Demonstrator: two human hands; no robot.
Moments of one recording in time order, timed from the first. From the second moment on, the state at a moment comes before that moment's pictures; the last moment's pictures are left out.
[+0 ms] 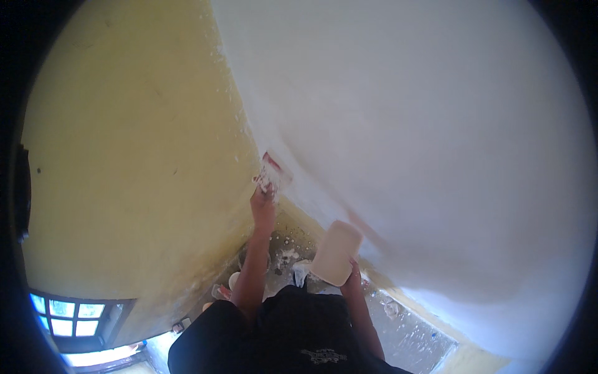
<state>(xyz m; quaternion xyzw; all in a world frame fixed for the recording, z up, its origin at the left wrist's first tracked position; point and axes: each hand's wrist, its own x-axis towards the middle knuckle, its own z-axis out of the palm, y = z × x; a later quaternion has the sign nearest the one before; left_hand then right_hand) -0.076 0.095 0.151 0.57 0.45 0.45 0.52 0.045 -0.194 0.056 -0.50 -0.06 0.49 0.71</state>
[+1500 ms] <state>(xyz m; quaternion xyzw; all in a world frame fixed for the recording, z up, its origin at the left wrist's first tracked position) 0.036 -0.109 0.240 0.65 0.41 0.50 0.40 0.118 -0.312 0.073 -0.45 -0.04 0.61 0.64</state>
